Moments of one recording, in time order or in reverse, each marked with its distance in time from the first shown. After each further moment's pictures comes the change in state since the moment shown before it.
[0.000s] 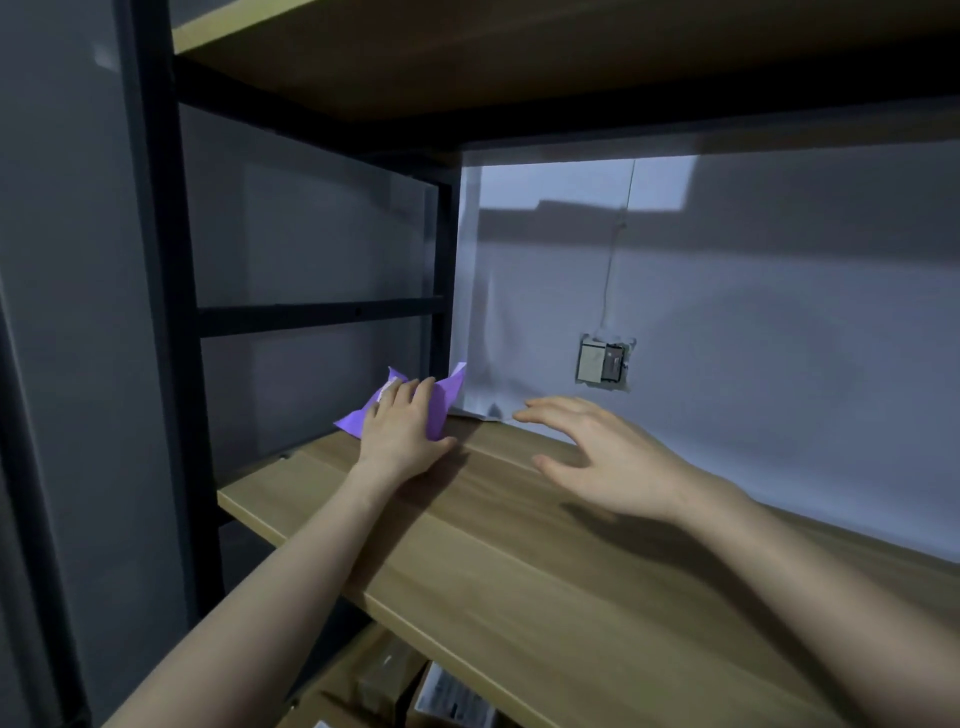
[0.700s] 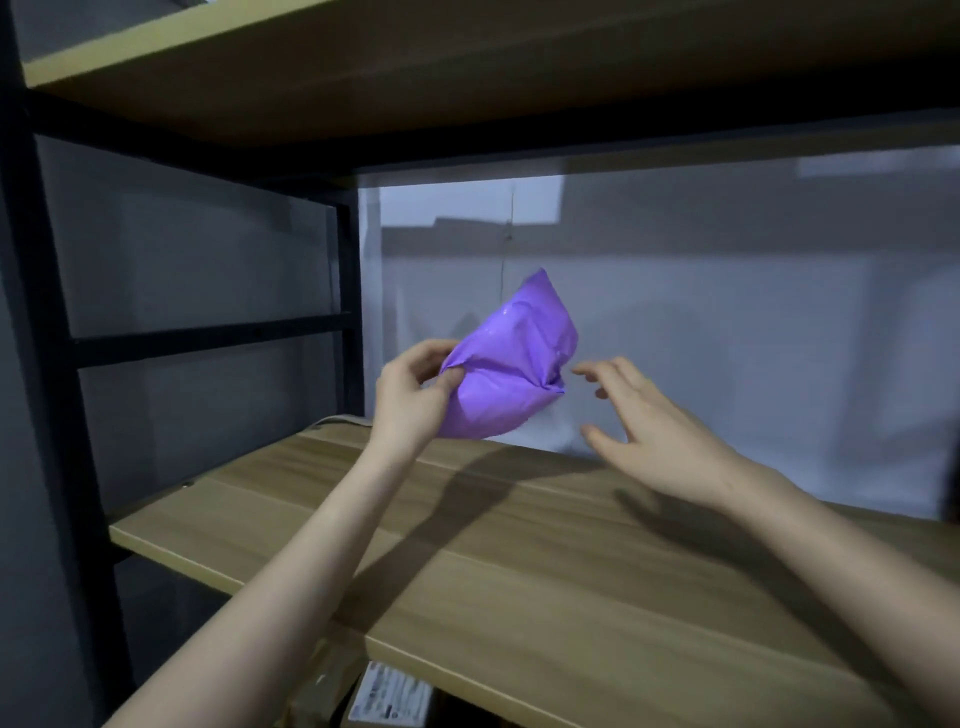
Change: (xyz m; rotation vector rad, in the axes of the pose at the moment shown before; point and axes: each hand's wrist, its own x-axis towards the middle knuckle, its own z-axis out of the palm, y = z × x) left_hand -0.039 0.137 -0.057 -1.124 0.159 0.147; right_hand -0.102 0.047 -0.054 -0.049 0.235 0.235
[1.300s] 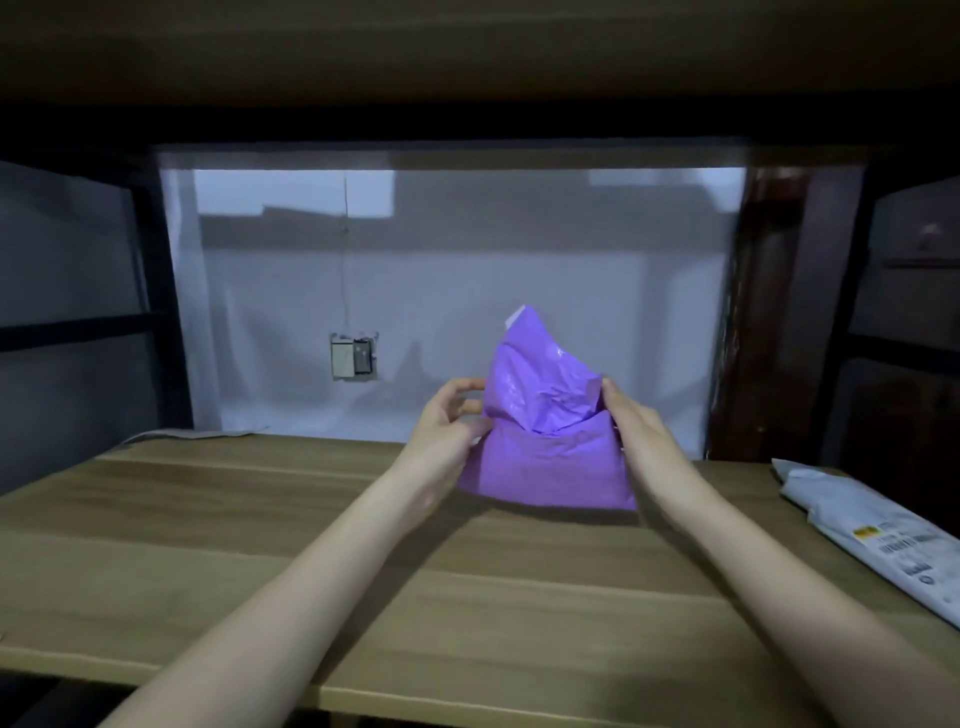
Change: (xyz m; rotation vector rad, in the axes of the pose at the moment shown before) left_hand -0.061 0.028 0.154 -0.455 -0.455 -0.383; right_hand -0.098 0.073 -0.038 0.795 0.373 0.549
